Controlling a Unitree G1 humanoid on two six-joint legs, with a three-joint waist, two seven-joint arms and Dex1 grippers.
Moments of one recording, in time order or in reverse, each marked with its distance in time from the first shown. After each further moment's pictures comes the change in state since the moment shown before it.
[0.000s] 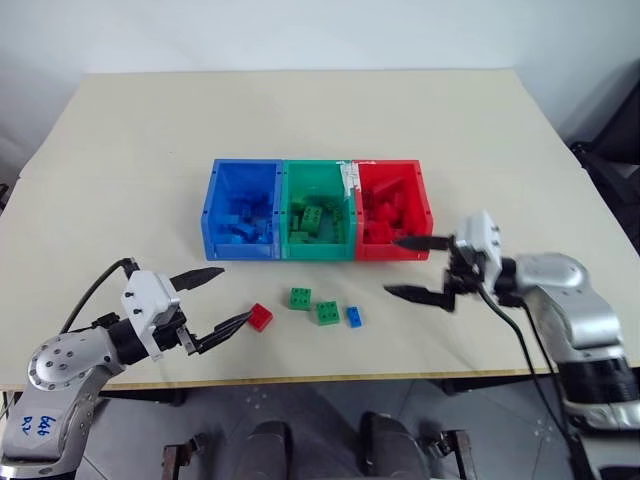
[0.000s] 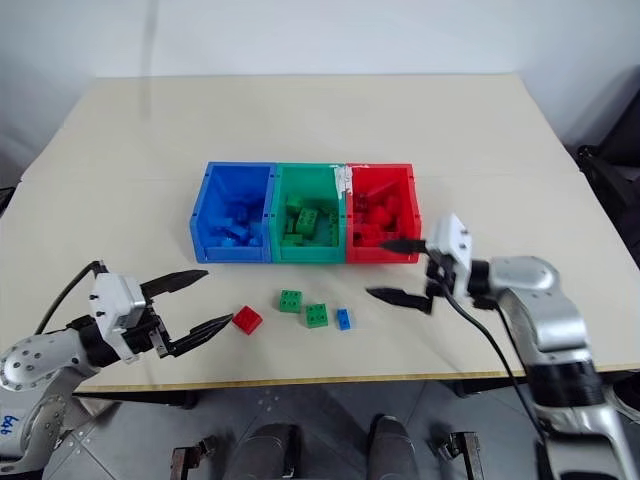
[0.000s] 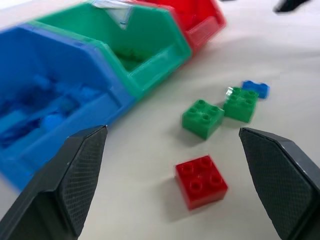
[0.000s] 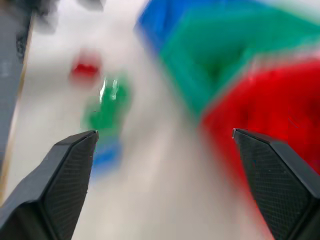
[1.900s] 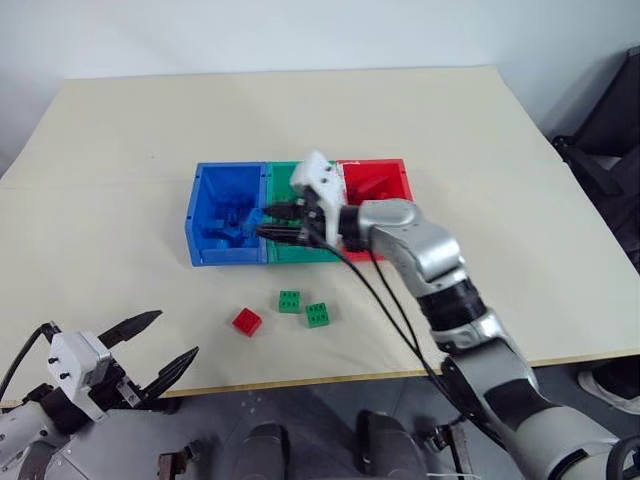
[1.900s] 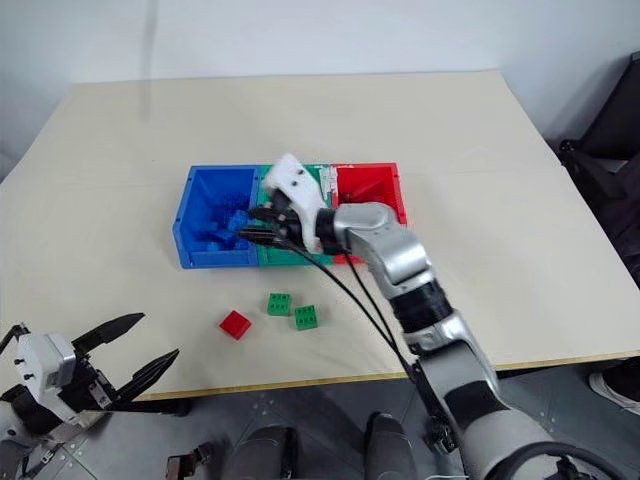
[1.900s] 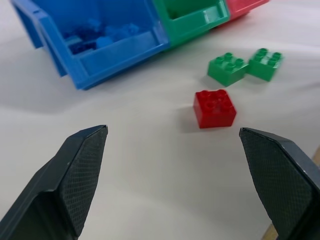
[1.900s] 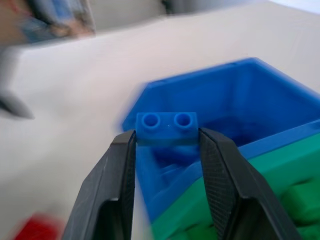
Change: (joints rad) left arm 0.414 -0.145 0.331 -0.045 -0.061 -0.151 0.022; right arm -0.853 0.712 0.378 0.379 -0.198 0.328 -0.514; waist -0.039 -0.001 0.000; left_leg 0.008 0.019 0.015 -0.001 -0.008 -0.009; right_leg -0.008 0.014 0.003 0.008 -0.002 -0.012
